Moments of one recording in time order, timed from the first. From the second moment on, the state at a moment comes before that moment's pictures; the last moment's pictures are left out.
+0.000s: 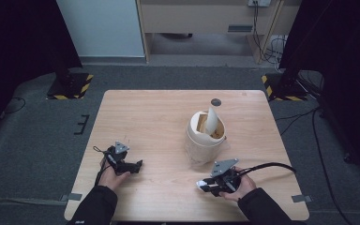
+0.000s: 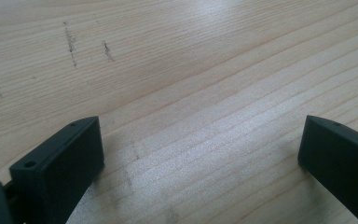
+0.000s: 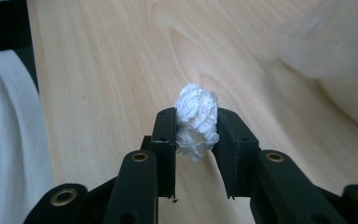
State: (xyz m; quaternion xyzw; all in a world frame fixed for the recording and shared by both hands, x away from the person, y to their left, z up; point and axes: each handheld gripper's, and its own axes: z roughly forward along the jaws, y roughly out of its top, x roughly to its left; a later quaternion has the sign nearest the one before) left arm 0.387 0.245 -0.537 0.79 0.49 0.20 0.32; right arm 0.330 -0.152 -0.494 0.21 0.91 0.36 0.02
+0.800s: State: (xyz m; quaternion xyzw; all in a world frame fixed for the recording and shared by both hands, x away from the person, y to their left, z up) left arm 0.387 0.246 -0.537 0.79 0.49 0.20 0.32; right arm 0.338 -0.175 -0.467 0.23 0.87 0.43 0.07
